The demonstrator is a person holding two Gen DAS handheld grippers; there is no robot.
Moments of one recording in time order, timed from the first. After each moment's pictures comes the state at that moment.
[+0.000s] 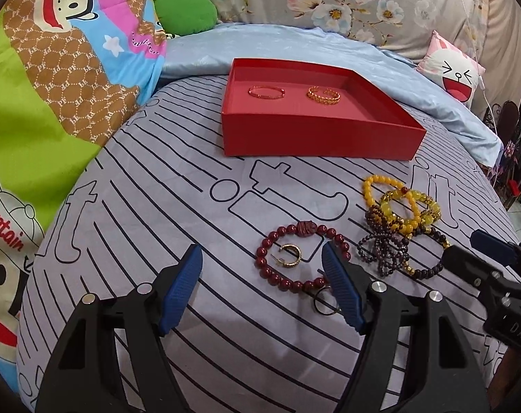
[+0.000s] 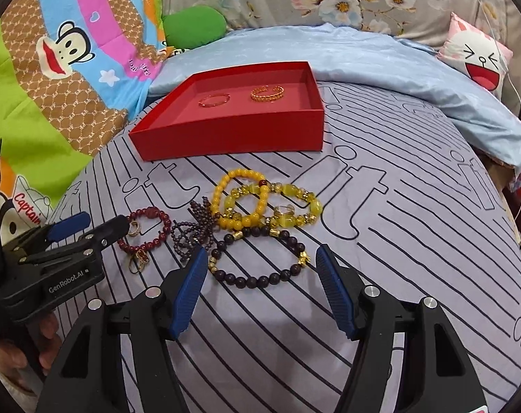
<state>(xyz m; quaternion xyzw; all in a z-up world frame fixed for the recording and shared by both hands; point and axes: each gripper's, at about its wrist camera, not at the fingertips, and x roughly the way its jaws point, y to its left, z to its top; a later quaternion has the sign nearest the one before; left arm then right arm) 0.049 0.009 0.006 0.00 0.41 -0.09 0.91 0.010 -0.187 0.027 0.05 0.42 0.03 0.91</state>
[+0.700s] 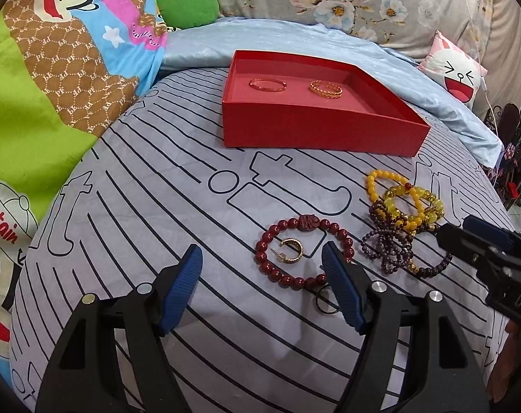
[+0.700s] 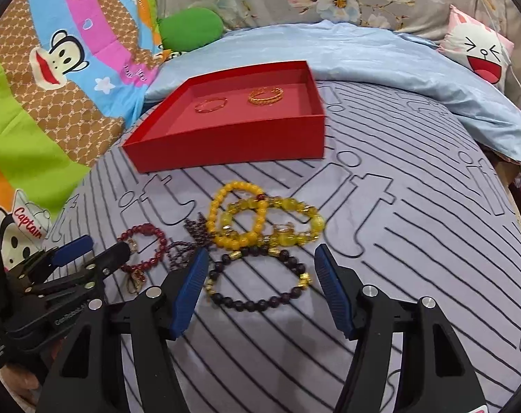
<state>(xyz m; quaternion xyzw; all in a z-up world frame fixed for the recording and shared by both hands) 0.051 0.010 0.000 -0.01 0.41 -0.09 0.91 0.026 -0.177 0.026 0.06 0.42 0.05 0.90</state>
